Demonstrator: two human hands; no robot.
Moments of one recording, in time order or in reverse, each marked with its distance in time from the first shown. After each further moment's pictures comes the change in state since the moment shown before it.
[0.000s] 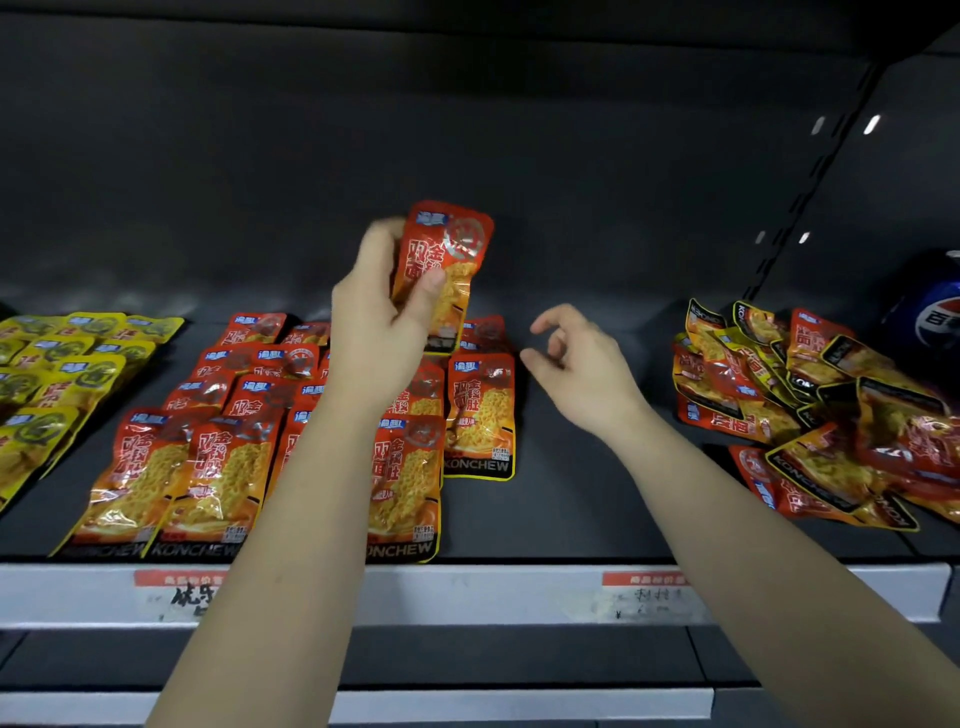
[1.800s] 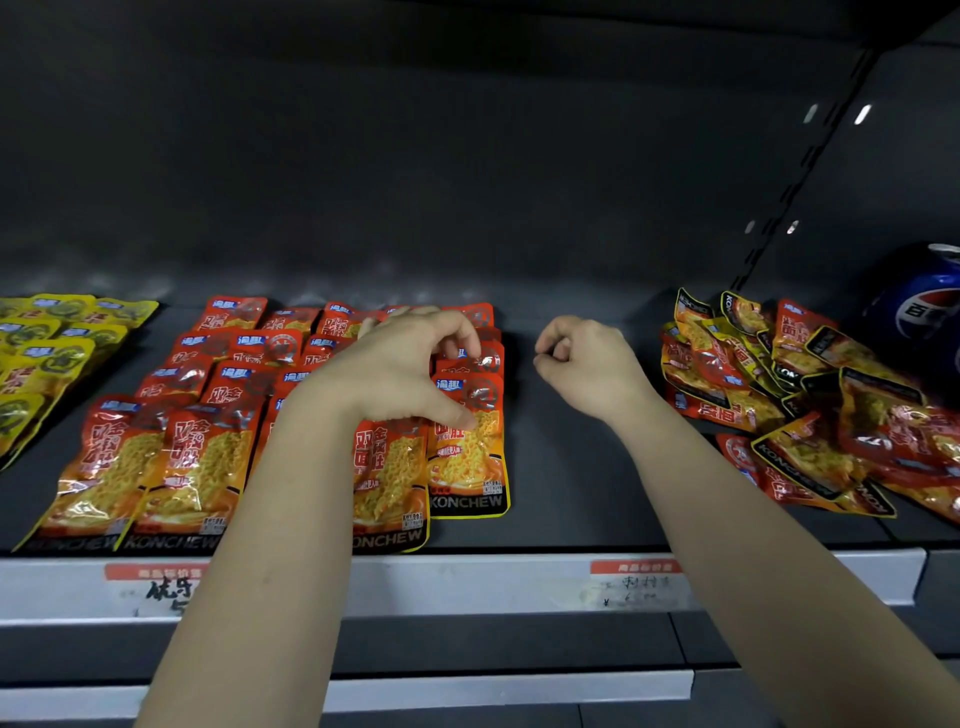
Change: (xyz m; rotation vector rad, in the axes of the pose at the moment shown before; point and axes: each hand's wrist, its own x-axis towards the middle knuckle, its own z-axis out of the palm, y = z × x) left_hand -0.005 -0.005 -0.005 0.437 -0.786 -0.141; right_hand 0.003 0.014 -0.009 -0.158 -0.077 0.123
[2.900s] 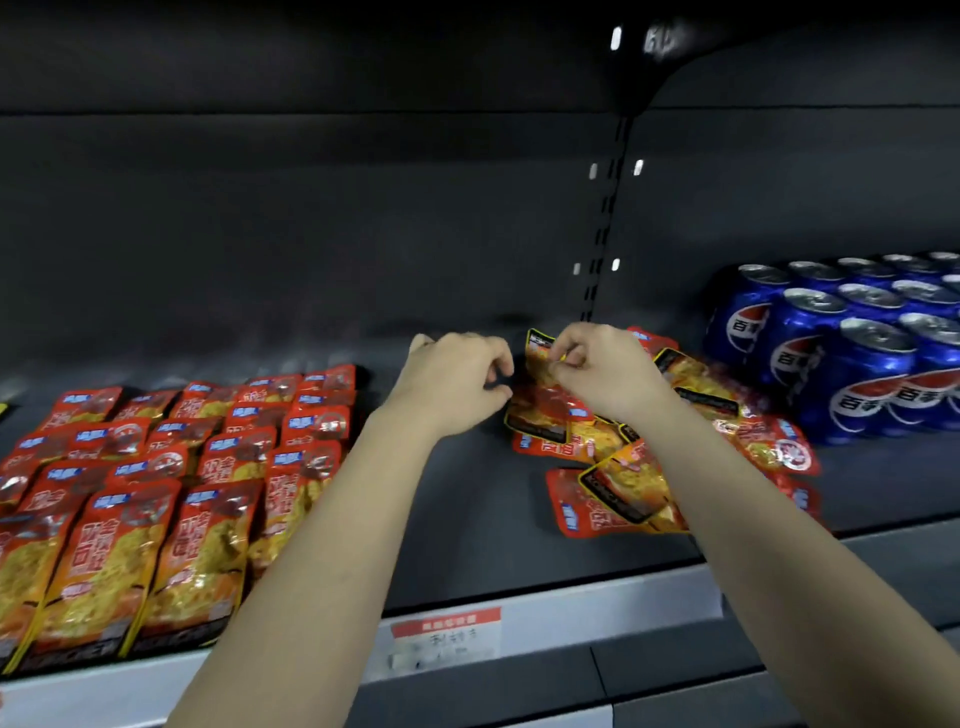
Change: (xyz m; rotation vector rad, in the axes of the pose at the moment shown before) left_hand 0.109 0.137 0.080 0.267 0.123 0.124; right_hand -0.006 0.107 -0.123 -0.020 0.088 0.048
